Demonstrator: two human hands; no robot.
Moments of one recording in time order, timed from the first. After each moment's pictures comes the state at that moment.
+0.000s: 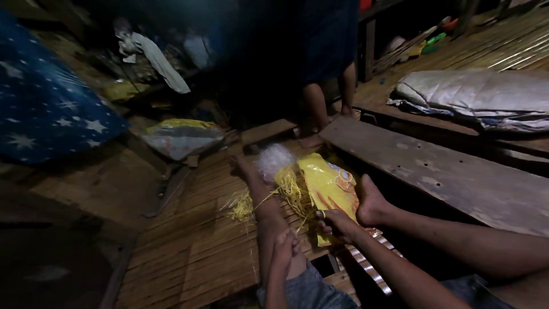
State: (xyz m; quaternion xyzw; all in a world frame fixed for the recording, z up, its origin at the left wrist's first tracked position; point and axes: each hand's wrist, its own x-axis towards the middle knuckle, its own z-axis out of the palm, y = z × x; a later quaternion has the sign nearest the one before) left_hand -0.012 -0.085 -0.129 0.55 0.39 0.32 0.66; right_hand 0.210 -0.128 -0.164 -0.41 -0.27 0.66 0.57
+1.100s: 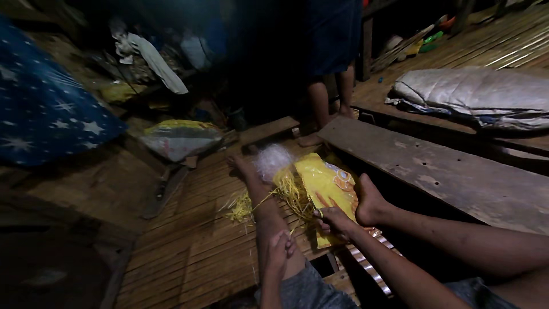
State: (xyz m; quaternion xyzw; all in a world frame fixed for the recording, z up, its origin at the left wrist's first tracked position) left_hand -0.024 -0.082 -0.129 0.54 0.38 0.35 0.66; right_hand 0.208 -0.122 -0.160 -0.41 -0.26 0.66 0.58
